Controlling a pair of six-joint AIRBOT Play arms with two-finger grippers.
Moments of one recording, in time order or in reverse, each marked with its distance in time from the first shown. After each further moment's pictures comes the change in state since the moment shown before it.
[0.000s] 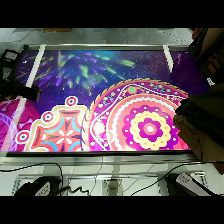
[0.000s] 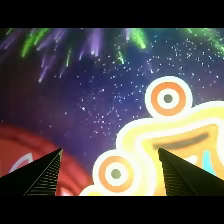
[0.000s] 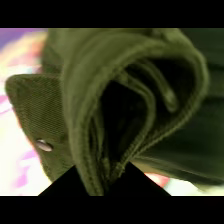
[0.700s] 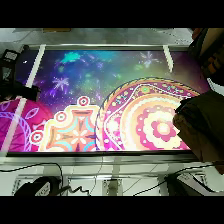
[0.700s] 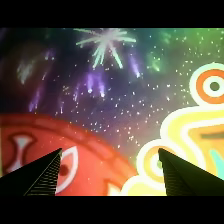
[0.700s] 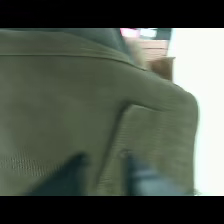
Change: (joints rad) left arm 0.000 0.001 0.000 0.006 0.001 0.000; right arm -0.226 0.011 -0.002 -0.082 0.008 0.014
